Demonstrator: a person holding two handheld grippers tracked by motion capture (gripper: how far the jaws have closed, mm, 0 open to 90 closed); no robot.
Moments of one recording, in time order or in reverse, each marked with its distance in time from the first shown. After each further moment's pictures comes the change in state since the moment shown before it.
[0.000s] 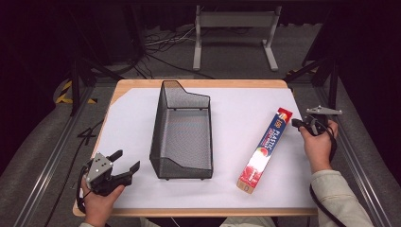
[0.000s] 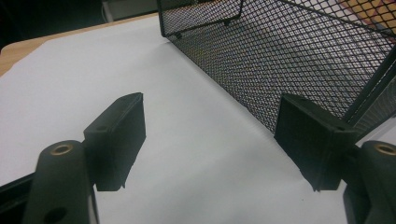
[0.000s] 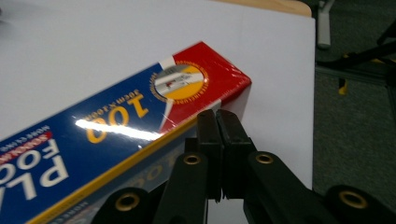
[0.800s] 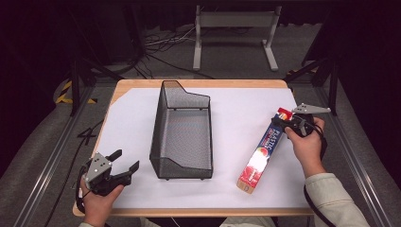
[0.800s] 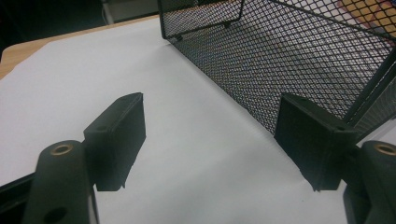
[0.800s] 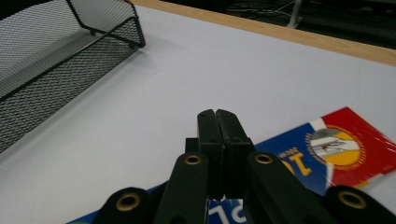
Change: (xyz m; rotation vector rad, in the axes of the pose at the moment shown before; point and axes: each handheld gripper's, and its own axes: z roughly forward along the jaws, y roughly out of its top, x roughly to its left) left arm 0.001 0.001 -0.001 -0.008 -0.001 -0.004; right arm 0.058 0.024 -0.019 -0.083 0.262 -0.081
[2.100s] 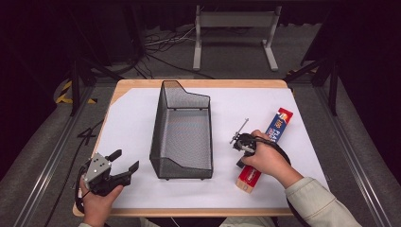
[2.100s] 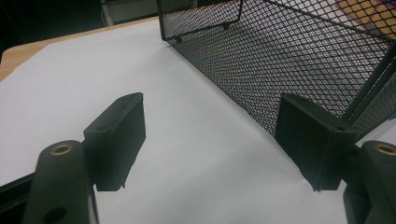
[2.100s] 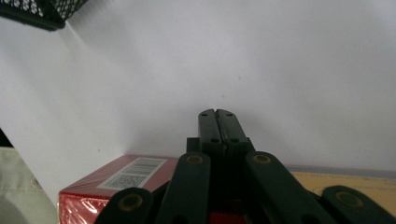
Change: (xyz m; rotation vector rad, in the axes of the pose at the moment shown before) left arm 0.001 0.000 -0.001 -0.002 -0.004 0.006; right arm 0.139 0.002 0.069 0.843 0.278 -0.301
